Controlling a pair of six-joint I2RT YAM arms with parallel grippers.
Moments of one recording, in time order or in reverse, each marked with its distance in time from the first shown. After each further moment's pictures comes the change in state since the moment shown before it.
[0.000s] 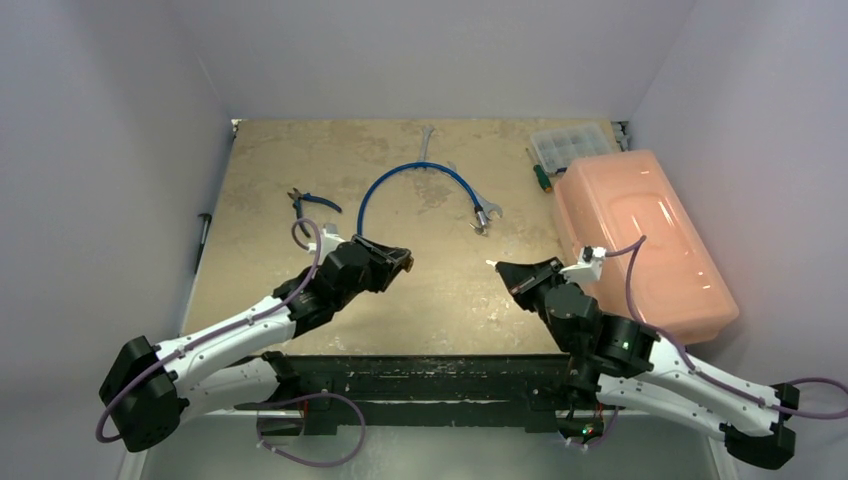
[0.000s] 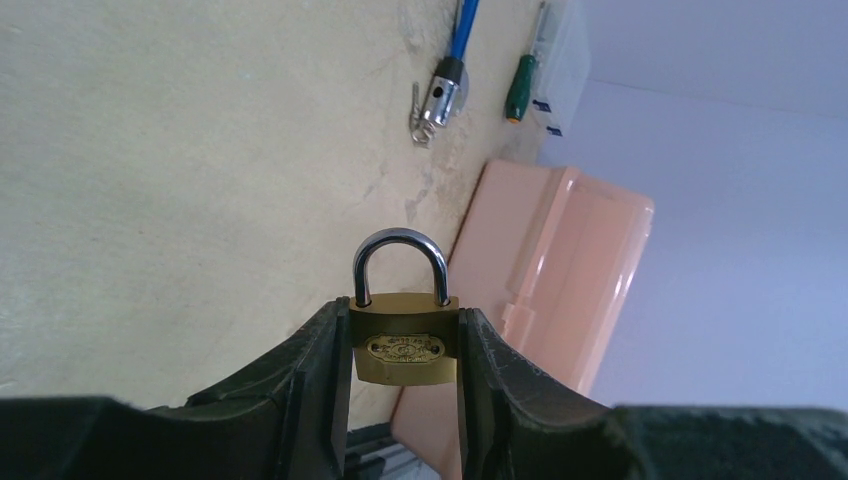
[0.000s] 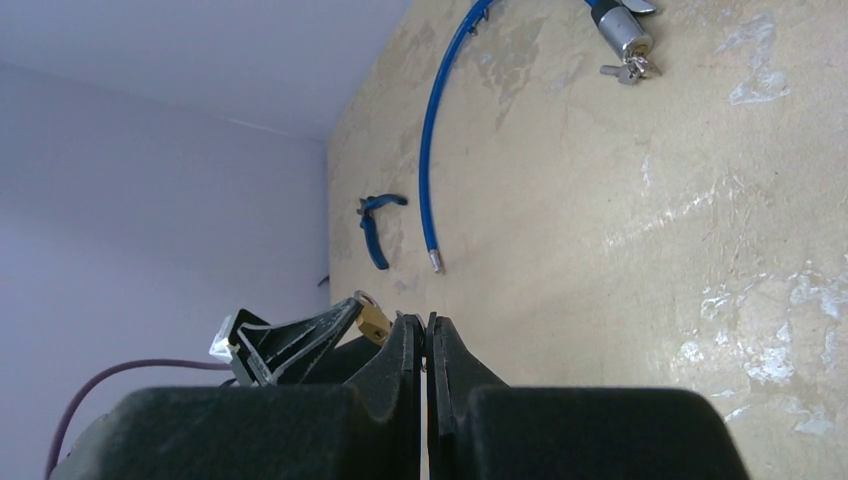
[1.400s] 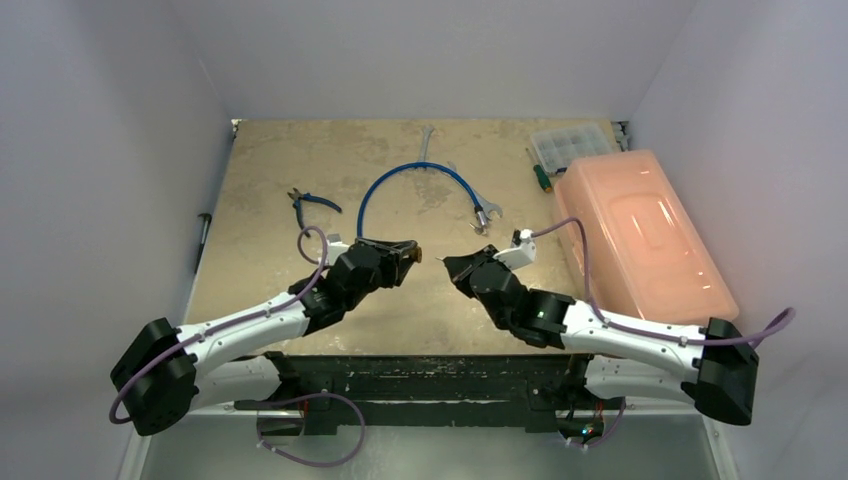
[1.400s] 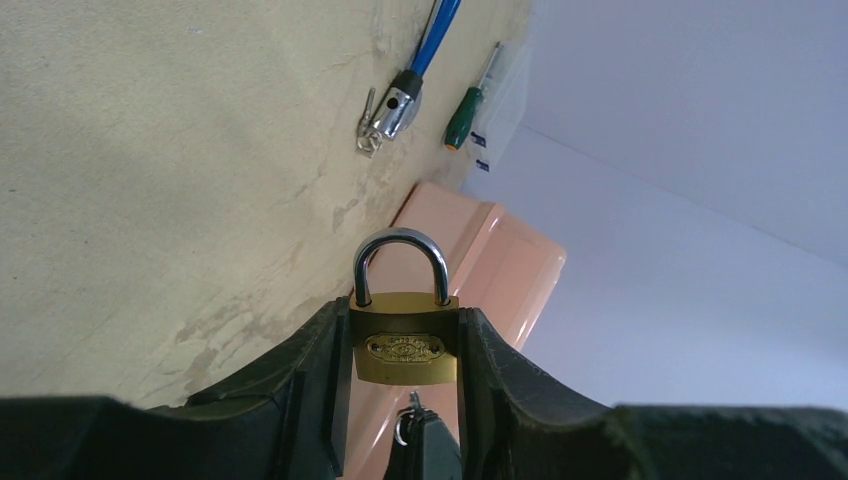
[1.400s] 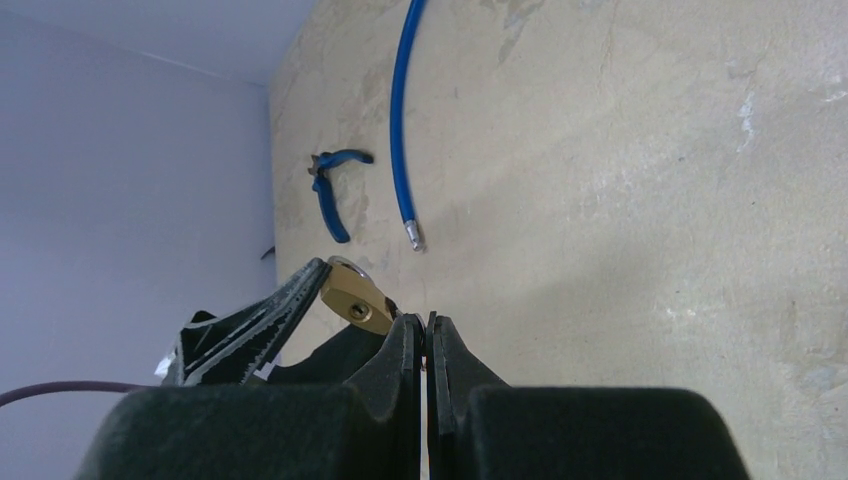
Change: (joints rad) left arm -0.027 0.108 -0.041 0.187 -0.026 -0.309; right arm 0.003 0.531 0.045 0.374 -0.063 0.004
